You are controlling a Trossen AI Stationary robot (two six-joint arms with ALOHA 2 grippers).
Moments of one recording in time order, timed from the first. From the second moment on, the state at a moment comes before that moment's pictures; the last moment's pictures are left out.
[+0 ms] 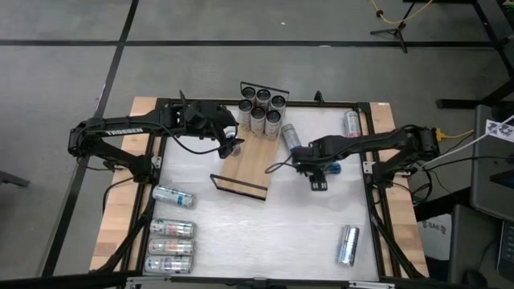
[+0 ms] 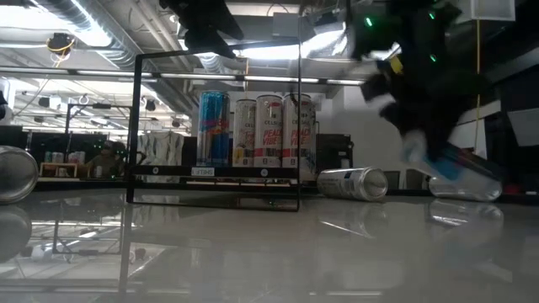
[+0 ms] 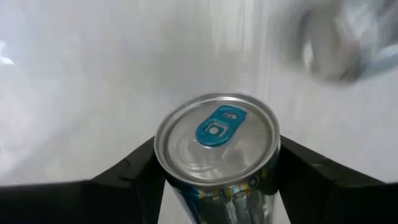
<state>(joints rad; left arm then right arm) 0.21 1.27 1.18 -0.52 -0.09 -0.12 -0.03 1.54 1.05 -1.02 0.01 -0.05</state>
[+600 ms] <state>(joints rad) 0.21 1.17 1.18 -0.53 -0.09 -0.01 -0.03 1.47 1.28 -0.55 -0.01 -0.01</state>
